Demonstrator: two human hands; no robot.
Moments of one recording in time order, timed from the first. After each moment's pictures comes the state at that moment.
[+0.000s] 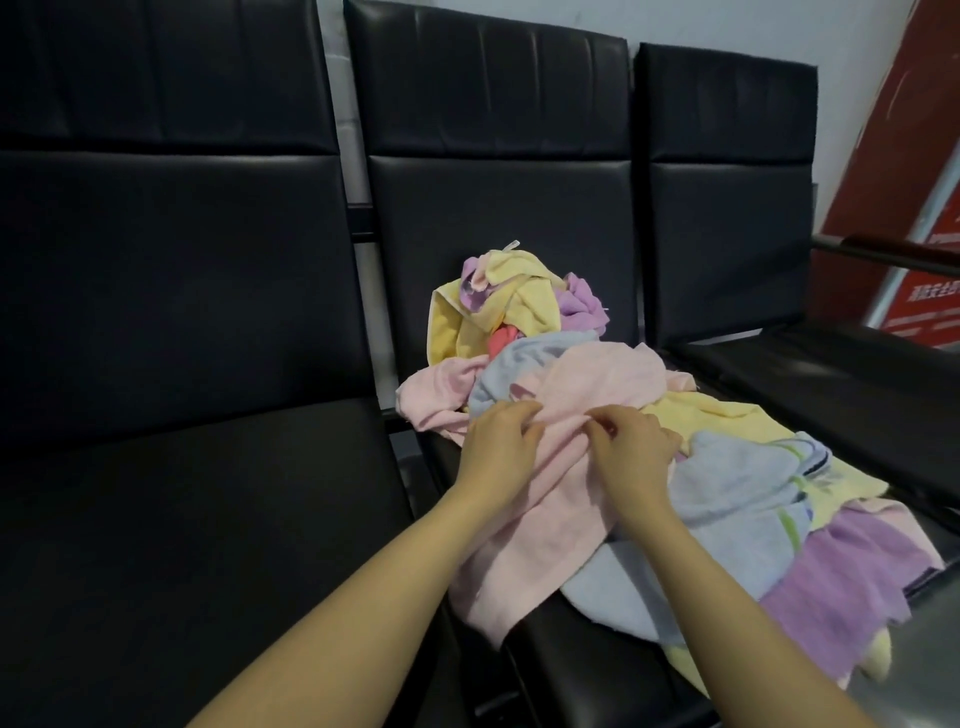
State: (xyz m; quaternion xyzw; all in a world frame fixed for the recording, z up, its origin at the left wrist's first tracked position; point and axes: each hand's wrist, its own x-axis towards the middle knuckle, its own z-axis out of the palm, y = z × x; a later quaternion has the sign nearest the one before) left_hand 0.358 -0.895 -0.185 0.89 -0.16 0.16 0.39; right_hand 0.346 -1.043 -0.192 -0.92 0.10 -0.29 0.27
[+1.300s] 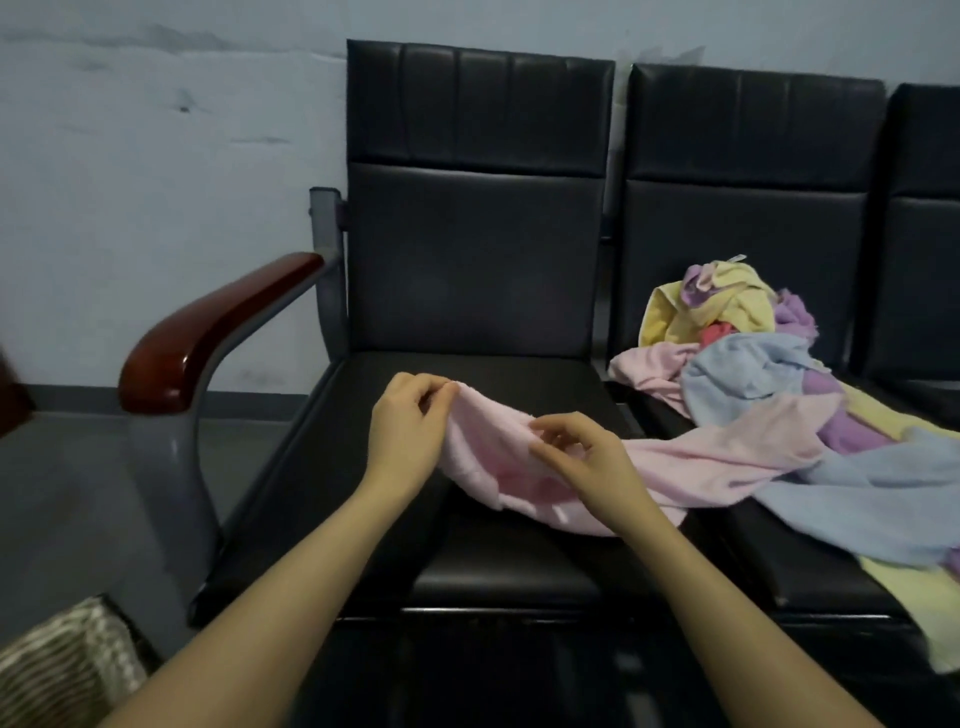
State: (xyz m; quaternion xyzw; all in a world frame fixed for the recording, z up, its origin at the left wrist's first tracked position) left_hand 0.102 -0.603 -0.143 0.82 0.08 0.34 0.45; right_hand 0.161 -0.799 -0.174 -0.80 -0.31 -0.10 0.50
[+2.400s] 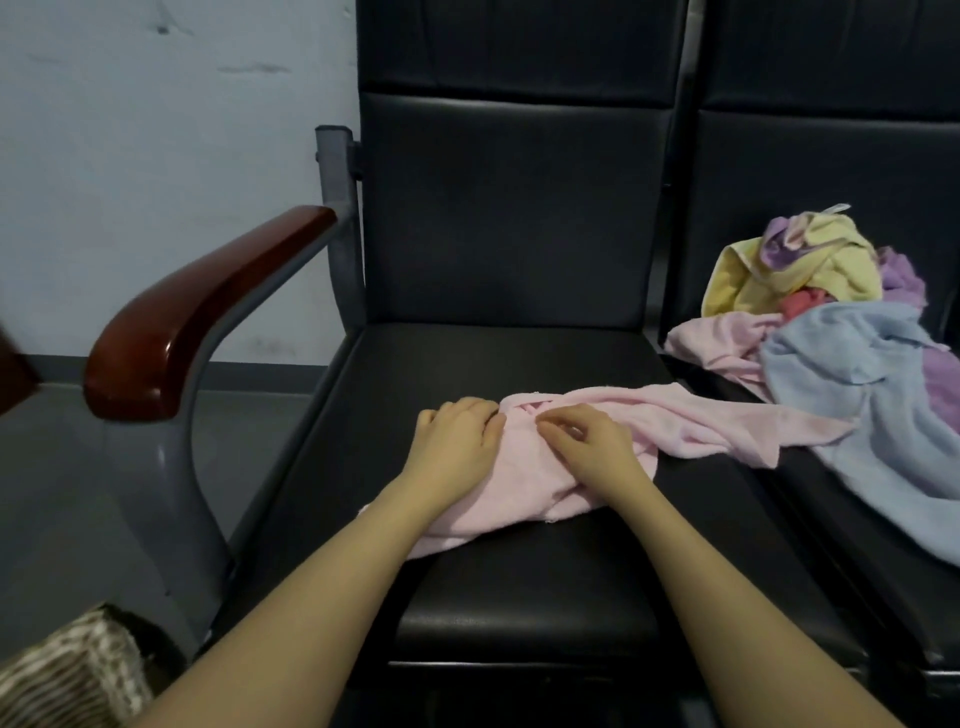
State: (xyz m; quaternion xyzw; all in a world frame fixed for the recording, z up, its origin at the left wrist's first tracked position) left_hand 0.162 -0.561 -0.194 0.98 0.04 0.10 0.19; right_hand 0.228 -0.724 -0.214 -0.92 -0.20 -0.01 0.34
